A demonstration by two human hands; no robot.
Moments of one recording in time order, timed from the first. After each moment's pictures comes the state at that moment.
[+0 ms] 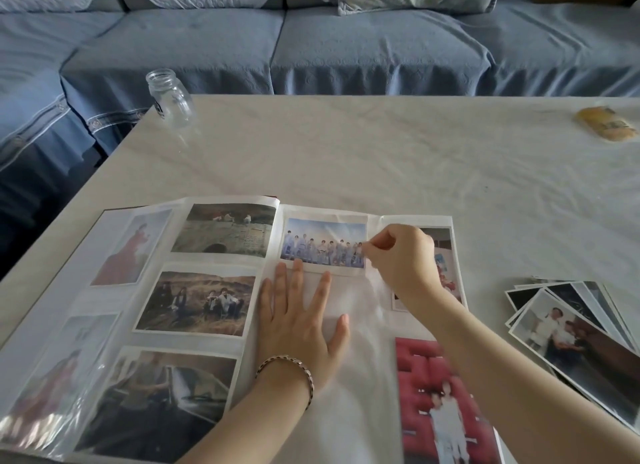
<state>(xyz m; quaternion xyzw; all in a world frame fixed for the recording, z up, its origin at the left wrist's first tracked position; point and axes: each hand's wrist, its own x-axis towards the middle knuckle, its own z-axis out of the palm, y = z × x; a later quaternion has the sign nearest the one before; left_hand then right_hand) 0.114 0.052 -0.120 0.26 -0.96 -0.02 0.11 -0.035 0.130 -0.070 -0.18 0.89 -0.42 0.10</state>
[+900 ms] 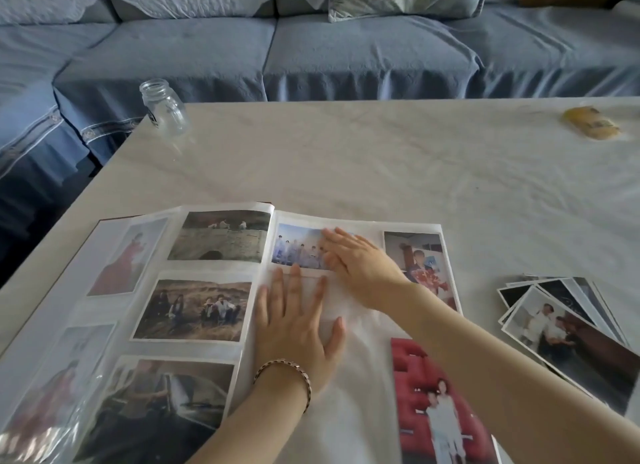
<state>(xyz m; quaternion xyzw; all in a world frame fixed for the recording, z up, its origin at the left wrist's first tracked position) 0.113 0.051 -0.120 0.25 -0.96 -0.01 0.09 -0.036 0.110 -0.089 -0.49 0.85 -0.18 0.13</state>
